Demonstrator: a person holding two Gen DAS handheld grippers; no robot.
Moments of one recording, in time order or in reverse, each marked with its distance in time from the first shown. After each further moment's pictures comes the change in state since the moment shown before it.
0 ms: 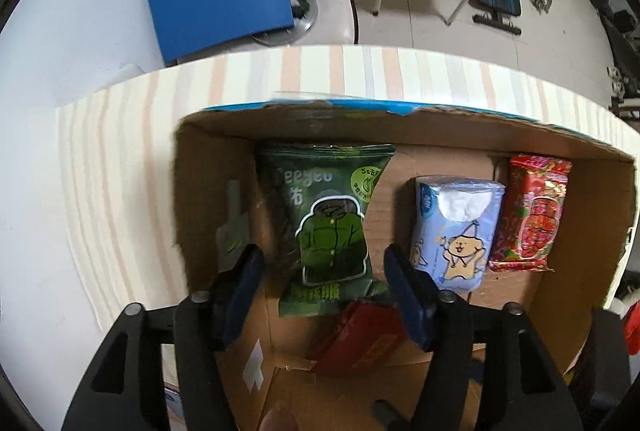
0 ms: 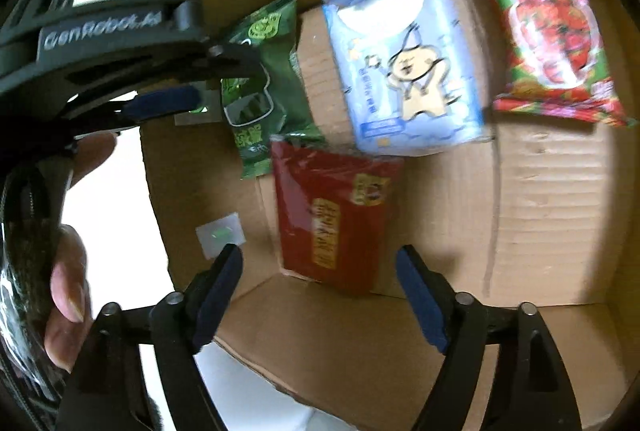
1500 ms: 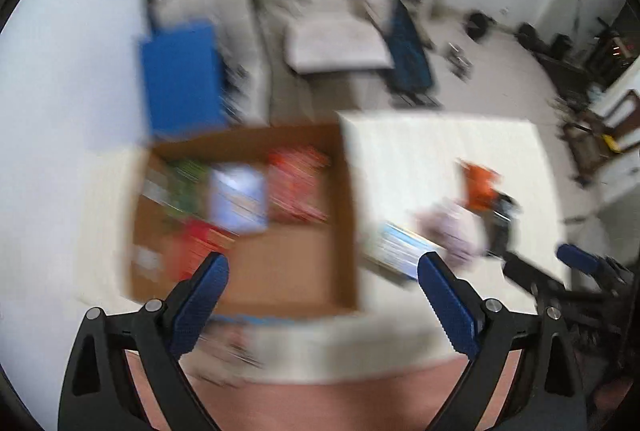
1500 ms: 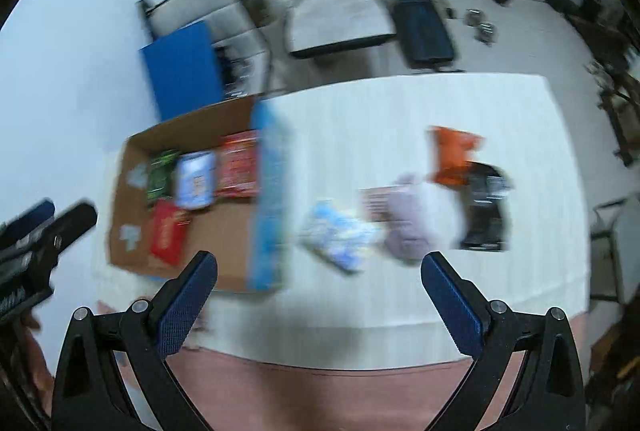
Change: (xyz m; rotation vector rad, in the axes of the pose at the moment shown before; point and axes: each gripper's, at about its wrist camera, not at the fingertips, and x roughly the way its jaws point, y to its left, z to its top) left arm -0.141 -0.235 -0.182 0.079 -0.395 -0.082; right arm -0.308 -0.173 -0.113 -0.094 -0.490 -0.350
